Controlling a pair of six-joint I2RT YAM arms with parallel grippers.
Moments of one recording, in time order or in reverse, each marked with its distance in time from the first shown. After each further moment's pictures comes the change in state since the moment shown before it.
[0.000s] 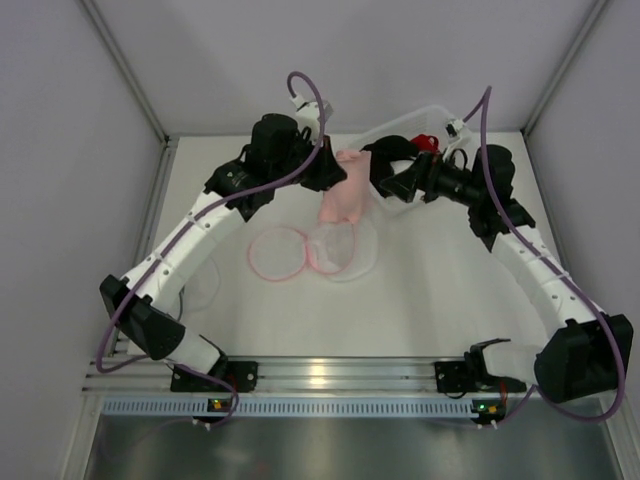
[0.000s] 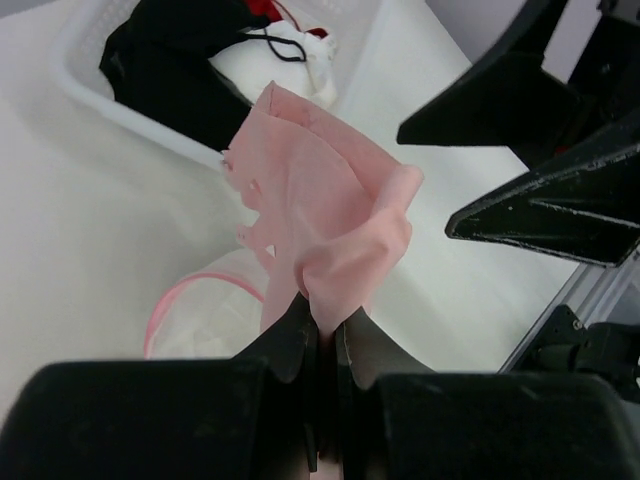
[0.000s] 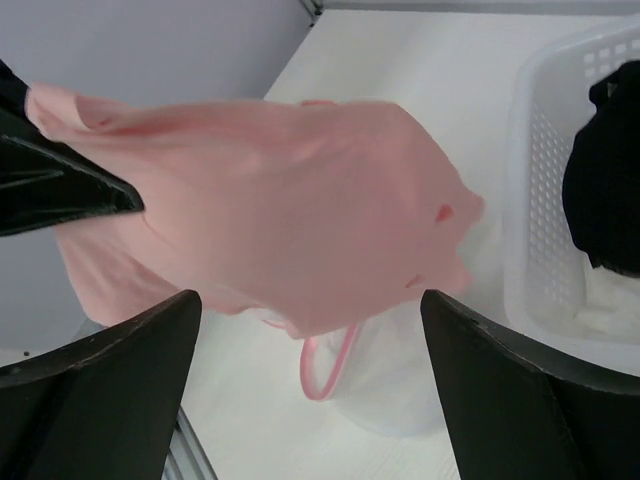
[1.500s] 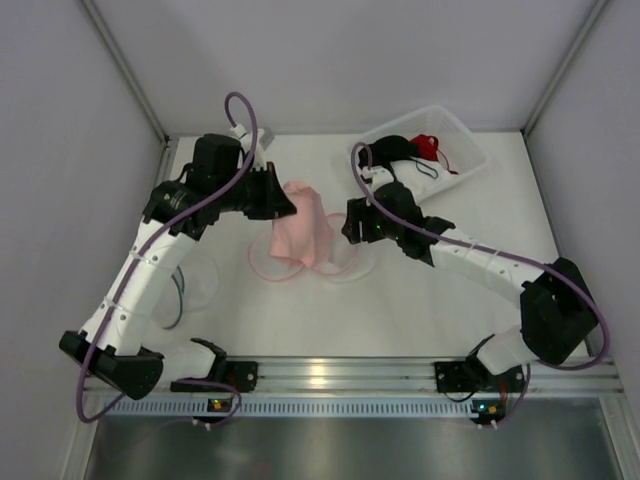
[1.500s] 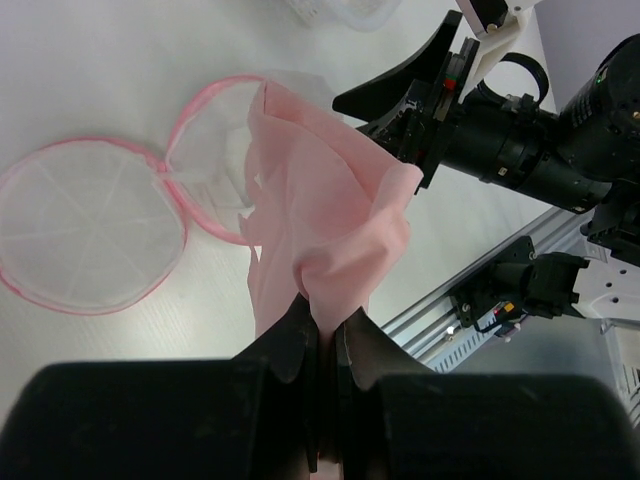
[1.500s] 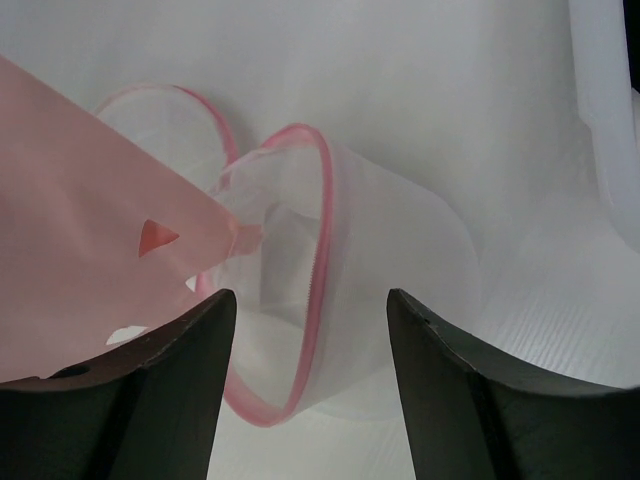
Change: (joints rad) left arm 0.195 -0.243 -0.065 -0.430 0.088 -0.126; right arm 0.461 0.212 -0.076 -0.086 0.678 -0.097
